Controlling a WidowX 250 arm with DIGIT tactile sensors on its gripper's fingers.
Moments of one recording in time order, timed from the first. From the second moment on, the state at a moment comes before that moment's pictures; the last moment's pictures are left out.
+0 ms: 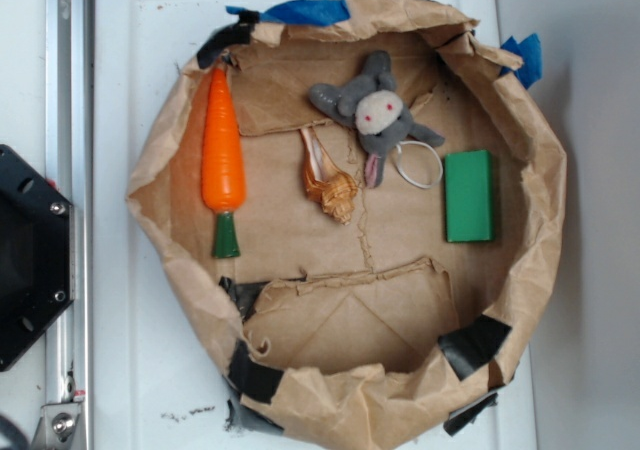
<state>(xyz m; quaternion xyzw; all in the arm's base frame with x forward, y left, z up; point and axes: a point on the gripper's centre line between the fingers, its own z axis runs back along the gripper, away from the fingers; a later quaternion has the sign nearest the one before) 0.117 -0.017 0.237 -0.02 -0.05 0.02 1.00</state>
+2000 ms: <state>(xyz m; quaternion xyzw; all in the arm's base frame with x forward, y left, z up) 0.280 0.044 0.108 -0.02 -0.05 -0.25 0.97</state>
